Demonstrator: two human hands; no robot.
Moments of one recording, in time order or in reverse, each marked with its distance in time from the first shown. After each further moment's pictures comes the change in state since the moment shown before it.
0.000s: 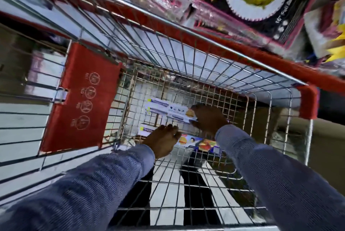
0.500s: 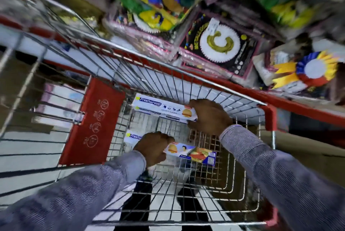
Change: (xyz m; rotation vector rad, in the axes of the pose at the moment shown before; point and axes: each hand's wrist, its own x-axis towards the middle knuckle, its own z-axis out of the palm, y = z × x) left_hand -0.047 0.006 -0.100 -0.147 0.130 -0.160; right_hand -0.087 -0.026 -0.137 0.151 0.326 -0.008
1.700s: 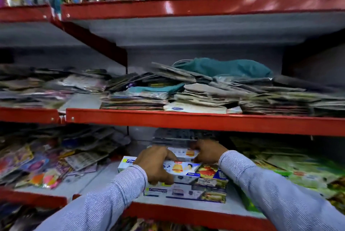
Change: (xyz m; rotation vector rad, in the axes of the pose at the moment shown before) left_hand -0.095 0.134 -0.589 0.183 0.764 0.080; right_hand -0.065 -0.092 -0.533 -0.227 0.581 0.184
